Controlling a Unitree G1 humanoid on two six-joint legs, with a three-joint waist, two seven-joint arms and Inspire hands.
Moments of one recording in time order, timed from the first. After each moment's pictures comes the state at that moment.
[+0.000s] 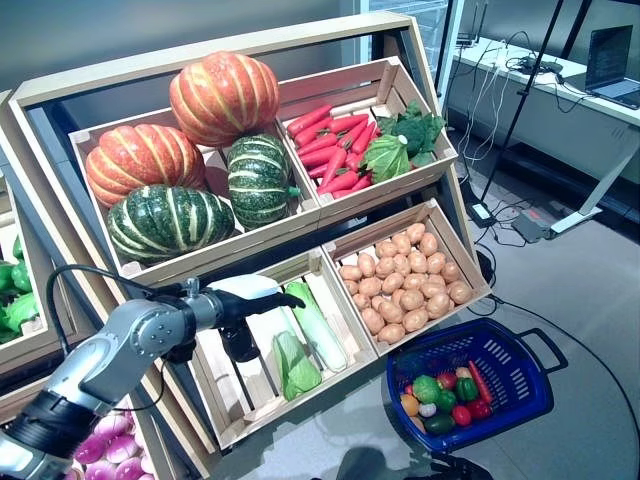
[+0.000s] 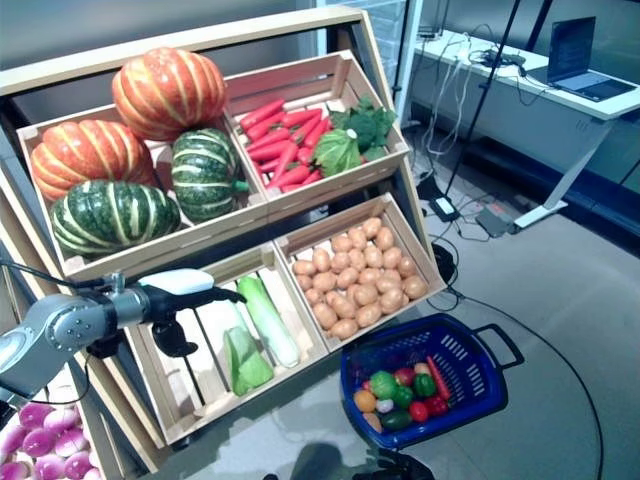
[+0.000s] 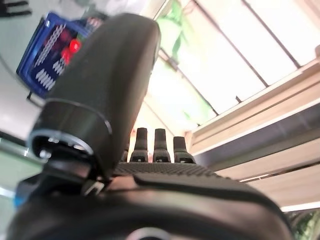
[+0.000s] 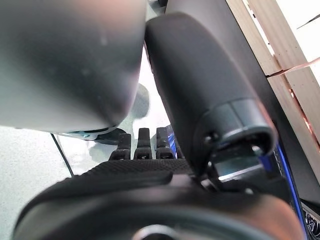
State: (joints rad) left arm -0.22 1.04 -0.25 -0.12 0.39 -0.16 -0.70; right arm 0.07 -0.30 0.28 1.05 0.36 0.04 0.15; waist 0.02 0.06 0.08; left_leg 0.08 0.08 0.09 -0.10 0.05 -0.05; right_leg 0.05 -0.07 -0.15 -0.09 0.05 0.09
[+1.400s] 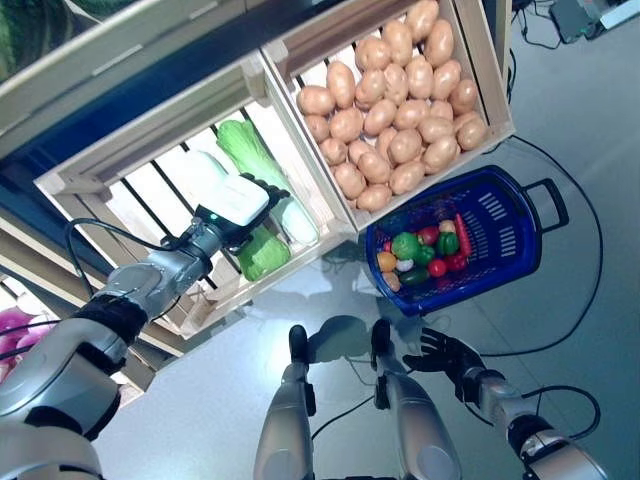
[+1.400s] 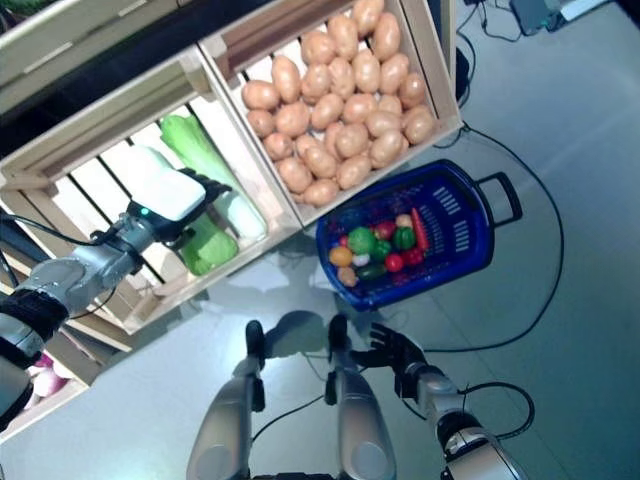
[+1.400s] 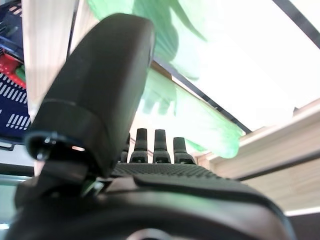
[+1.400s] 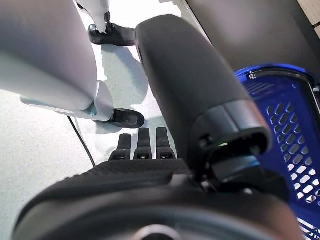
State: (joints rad) left arm -0.88 0.90 -0.82 0.76 0.73 -0.24 0.37; right arm -0.37 -0.37 0.36 1.07 0.57 -0.08 0.16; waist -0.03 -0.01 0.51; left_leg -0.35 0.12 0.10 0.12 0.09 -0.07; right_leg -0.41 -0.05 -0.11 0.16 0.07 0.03
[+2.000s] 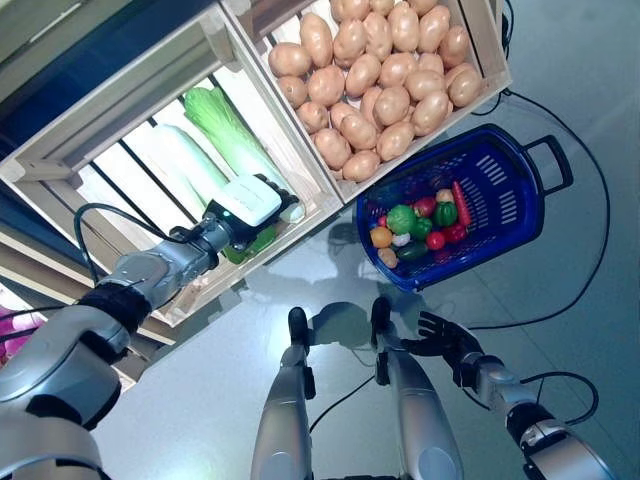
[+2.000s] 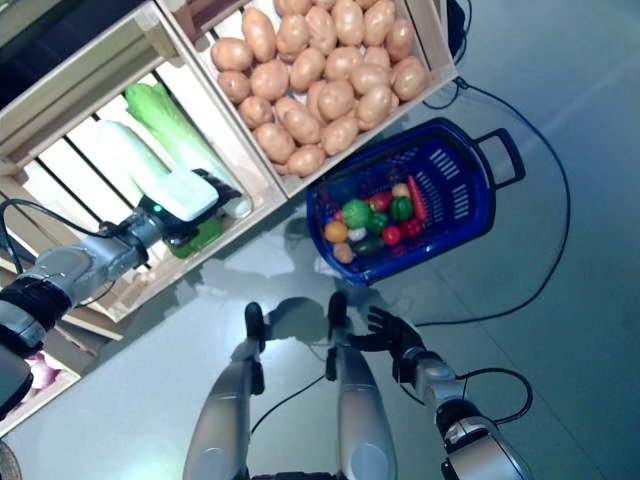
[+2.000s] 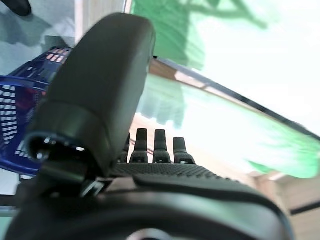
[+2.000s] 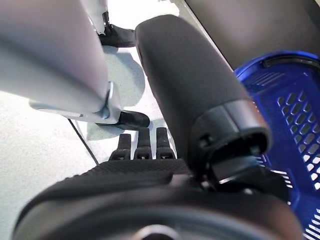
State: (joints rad) left arm -0.96 0.94 -0.89 0.66 0.78 -0.28 0.29; right arm -0.42 -0.39 0.36 1.03 0.60 -0.07 0.15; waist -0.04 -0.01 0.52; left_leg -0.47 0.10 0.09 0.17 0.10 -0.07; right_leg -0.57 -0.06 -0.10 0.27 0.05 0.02
